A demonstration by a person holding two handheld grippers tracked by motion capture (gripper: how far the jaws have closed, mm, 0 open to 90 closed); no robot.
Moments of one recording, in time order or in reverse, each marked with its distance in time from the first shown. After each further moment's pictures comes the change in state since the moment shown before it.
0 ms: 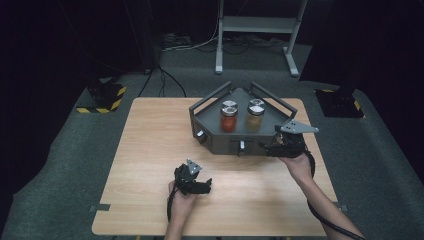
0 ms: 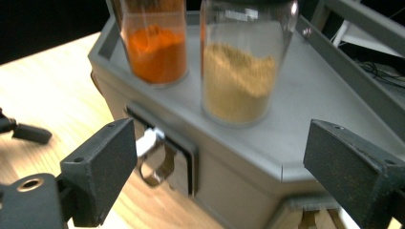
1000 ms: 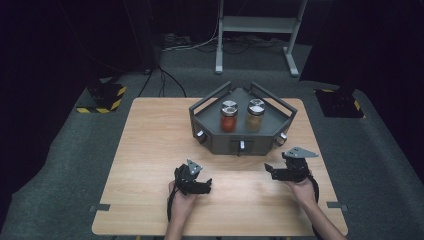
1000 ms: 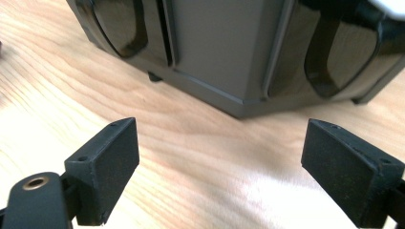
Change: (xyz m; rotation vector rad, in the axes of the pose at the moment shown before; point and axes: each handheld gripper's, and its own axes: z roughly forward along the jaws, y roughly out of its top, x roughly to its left) left arm -0.002 0.001 0.000 0.003 0.006 0.008; right arm 0.005 -0.068 0.002 0.169 -0.056 0.092
